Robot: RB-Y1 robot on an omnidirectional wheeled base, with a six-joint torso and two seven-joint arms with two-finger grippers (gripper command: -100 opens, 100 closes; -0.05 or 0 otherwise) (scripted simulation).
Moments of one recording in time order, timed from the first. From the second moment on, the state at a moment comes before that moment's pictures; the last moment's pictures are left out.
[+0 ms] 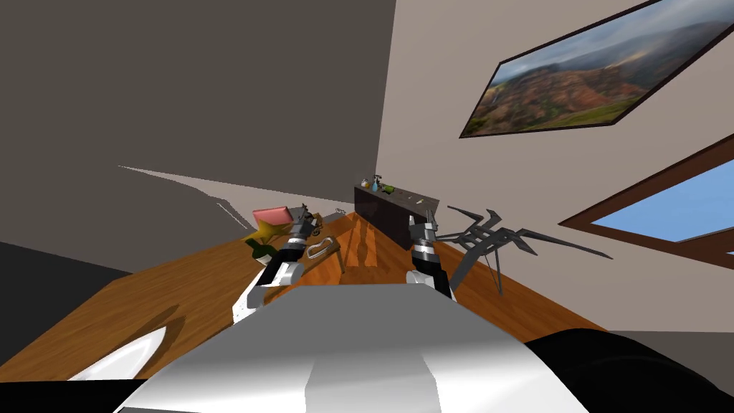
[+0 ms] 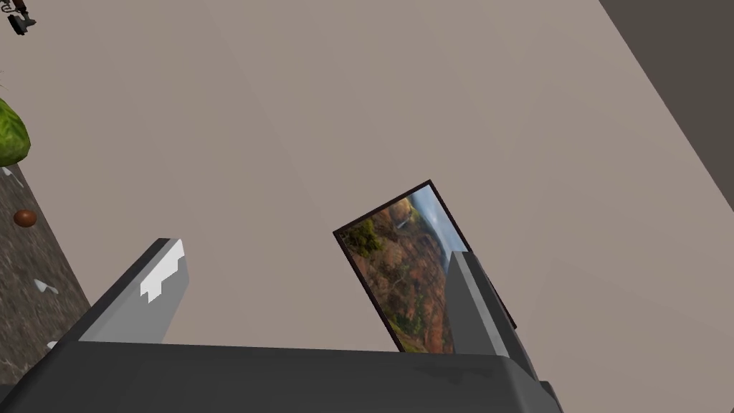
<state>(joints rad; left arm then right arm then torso) 0.34 0.26 0.05 -2.00 0.27 -0.24 0.16 0.54 0.03 0.07 -2.33 -0.07 -0.36 -0.15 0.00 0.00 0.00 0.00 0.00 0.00</state>
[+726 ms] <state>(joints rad) 0.28 0.32 0.07 -1.84 0.36 -0.04 0.29 0.54 0.03 0.07 -2.33 -0.07 -0.36 -0.15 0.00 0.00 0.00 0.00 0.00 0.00</state>
